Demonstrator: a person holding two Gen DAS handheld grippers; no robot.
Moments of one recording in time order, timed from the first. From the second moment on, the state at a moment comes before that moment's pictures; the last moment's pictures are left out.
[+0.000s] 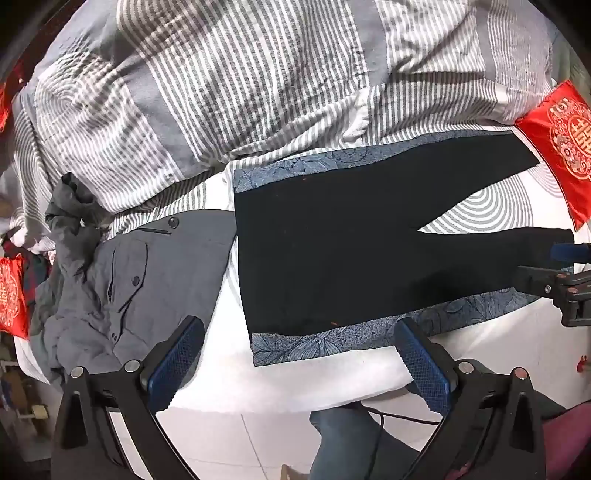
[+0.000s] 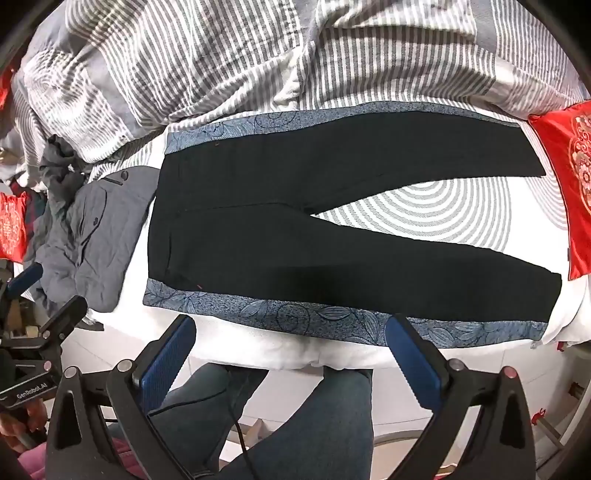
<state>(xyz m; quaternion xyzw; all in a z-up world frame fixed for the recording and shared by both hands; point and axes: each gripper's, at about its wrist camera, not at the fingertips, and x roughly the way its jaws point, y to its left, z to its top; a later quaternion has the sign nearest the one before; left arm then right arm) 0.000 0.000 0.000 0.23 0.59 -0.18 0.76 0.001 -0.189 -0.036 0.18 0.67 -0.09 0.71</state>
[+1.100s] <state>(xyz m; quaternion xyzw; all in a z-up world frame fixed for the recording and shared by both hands) 0.006 0.002 -0.003 0.21 0.61 -0.16 0.75 0.004 -0.204 -0.046 0.18 0.68 -0.09 0.71</state>
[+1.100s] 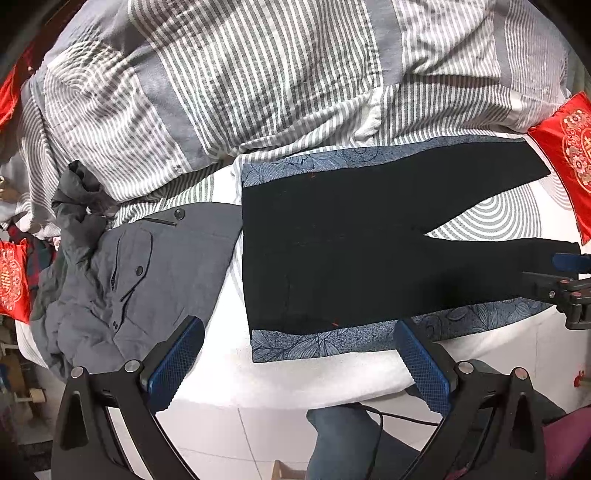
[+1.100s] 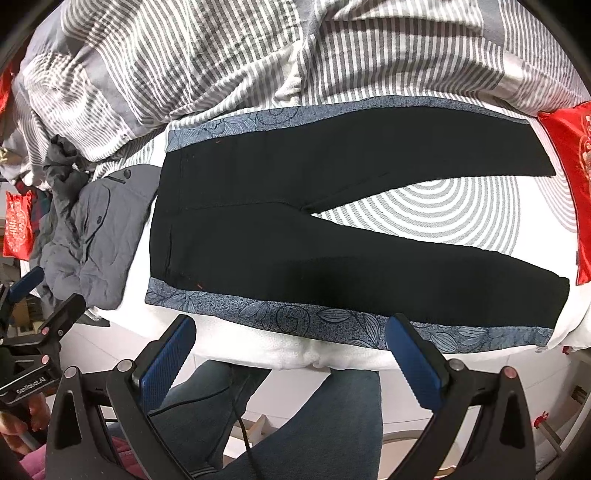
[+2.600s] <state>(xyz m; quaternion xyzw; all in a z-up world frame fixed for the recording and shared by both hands) -0.049 0.063 -0.147 -0.02 0.70 -0.06 0.71 -0.108 -0.219 -0.186 0.44 0.65 -0.02 0.62</state>
